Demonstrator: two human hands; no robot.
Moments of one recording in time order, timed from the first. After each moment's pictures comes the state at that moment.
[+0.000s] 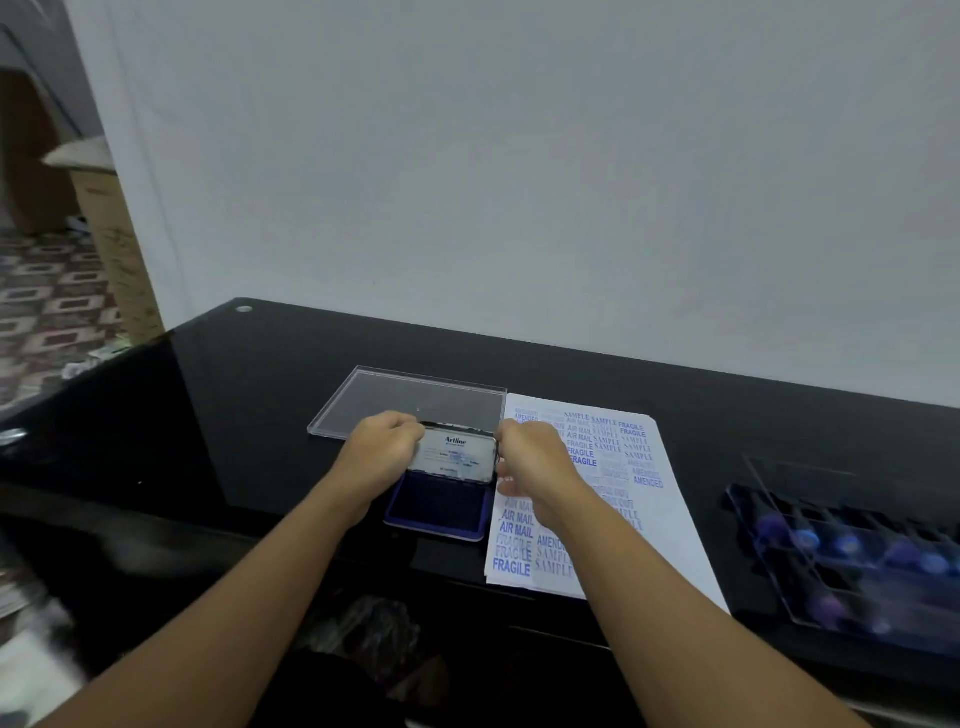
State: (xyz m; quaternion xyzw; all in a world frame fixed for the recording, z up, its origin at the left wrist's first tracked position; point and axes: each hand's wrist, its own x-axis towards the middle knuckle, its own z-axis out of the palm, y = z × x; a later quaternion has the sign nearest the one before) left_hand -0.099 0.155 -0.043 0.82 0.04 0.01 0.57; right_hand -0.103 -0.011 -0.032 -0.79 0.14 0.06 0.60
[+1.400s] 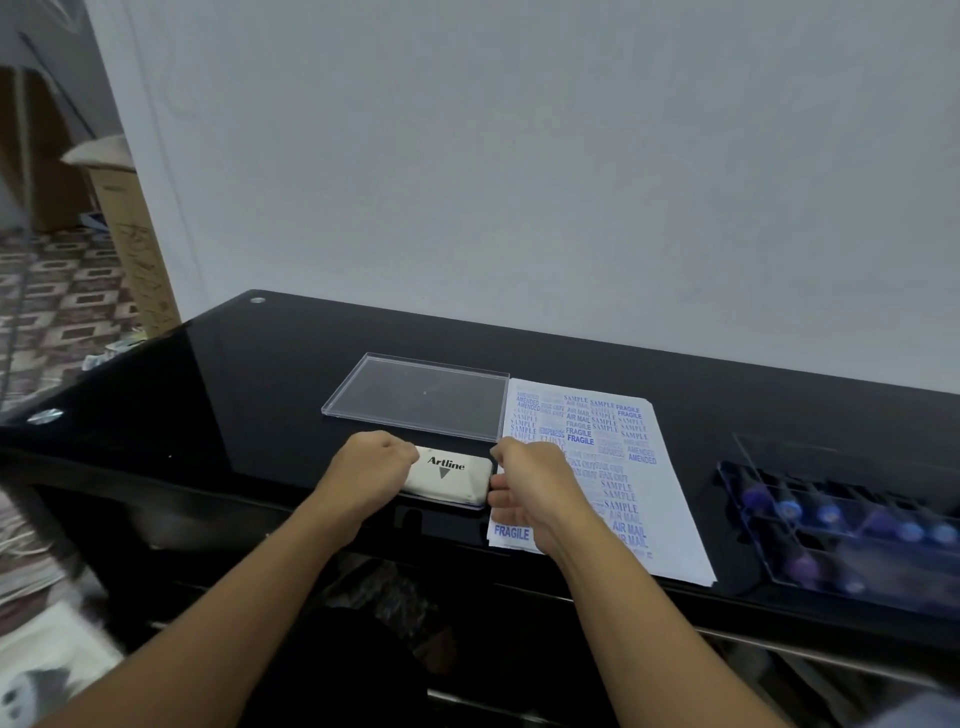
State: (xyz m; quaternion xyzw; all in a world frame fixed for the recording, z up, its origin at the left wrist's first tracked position) left_hand -0.143 0.165 -0.055 0.85 0.12 0.00 0.51; right_hand -0.161 -0.007 -0.034 -0.76 0.17 0.07 0.63
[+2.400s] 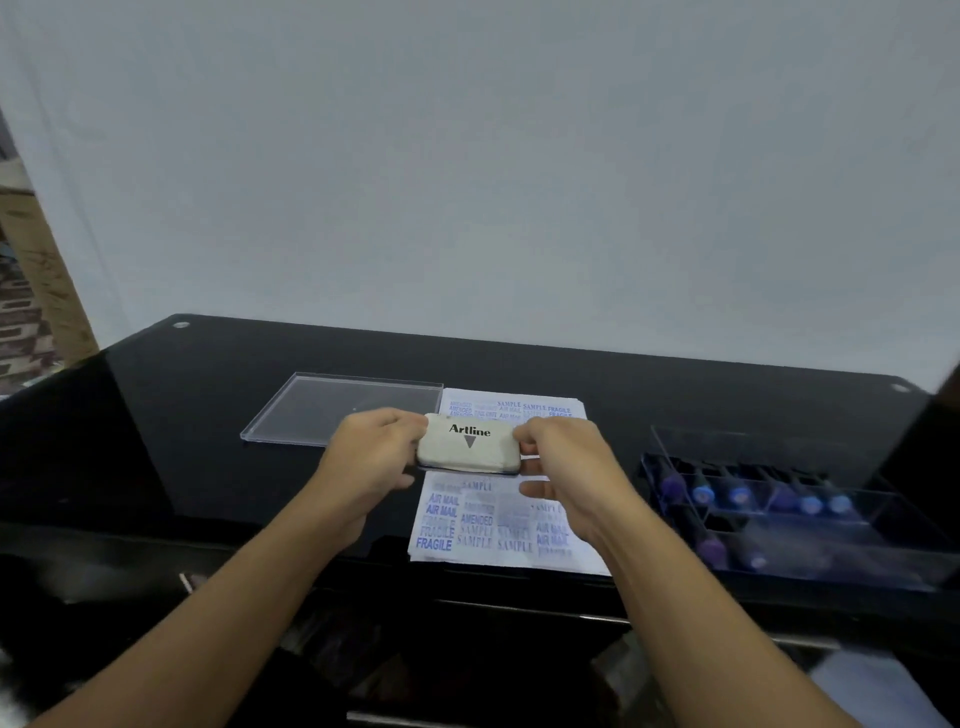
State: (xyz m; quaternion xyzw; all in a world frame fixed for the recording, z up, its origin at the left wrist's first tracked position) left_hand -0.163 0.082 -0.002 0.77 0.03 0.01 0.64; right_hand -0.173 -0.103 -0.003 -0.75 0.14 -0.02 0.65
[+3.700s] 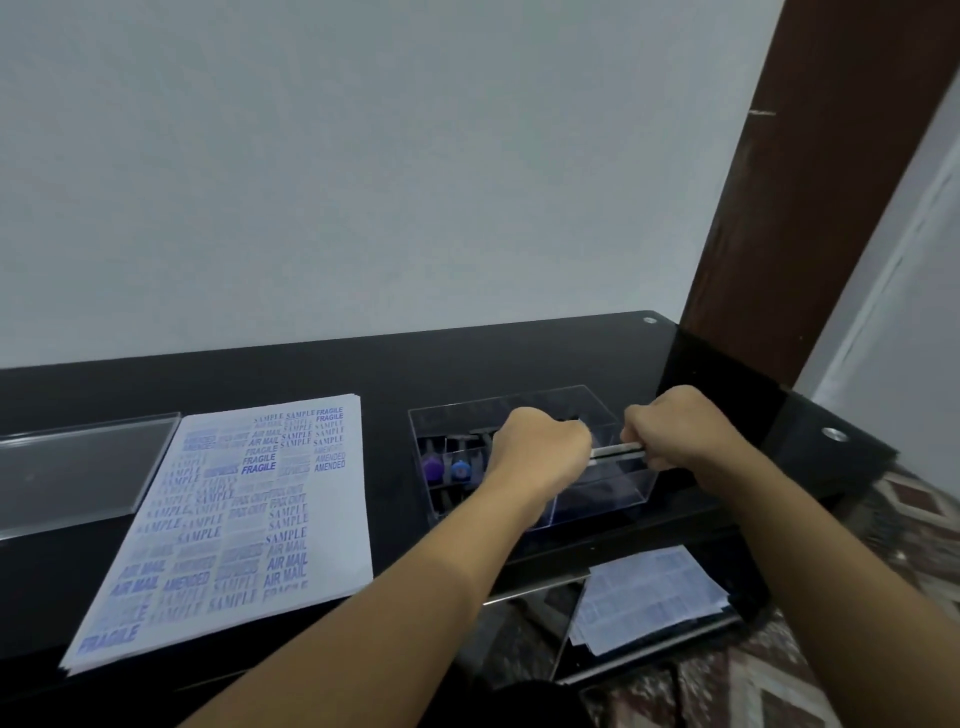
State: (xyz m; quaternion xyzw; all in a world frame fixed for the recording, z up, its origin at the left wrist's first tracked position) left_hand -0.229 -0.265 0.017 0.81 -0.14 -0.20 0.54; right_hand -0.274 -0.414 0.018 -0.85 0.36 -0.14 0.37
